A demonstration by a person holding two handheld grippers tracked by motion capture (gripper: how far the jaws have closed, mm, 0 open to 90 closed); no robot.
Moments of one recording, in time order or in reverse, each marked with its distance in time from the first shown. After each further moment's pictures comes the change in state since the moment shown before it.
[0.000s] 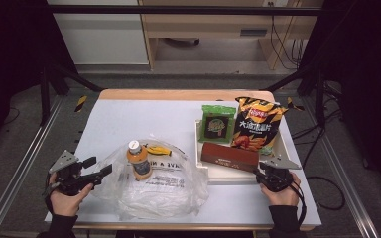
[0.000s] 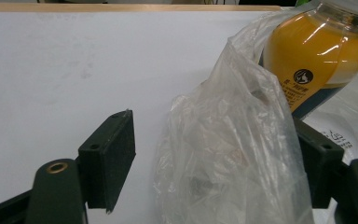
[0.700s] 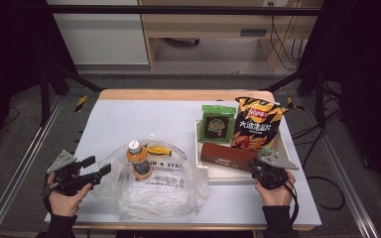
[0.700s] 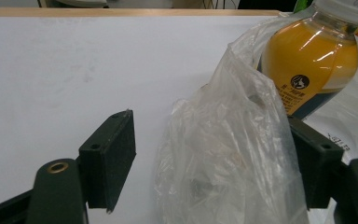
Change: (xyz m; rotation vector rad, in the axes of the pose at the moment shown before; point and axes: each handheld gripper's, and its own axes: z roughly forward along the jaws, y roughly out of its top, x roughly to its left) left arm 0.000 0.001 -0.003 -0.014 -0.001 -0.003; right arm 0.013 0.009 -0.002 -0.108 -0.004 0.041
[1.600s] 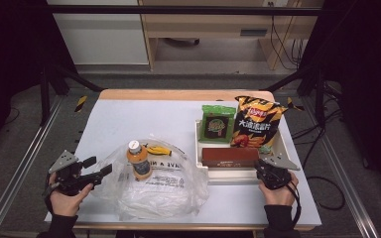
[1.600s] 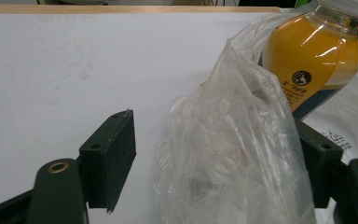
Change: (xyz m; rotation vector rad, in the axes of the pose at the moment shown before) left arm -0.001 -0.001 0.003 0.009 -0.001 0.002; right arm -0.010 -0.008 0.006 0.039 -0.070 0.004
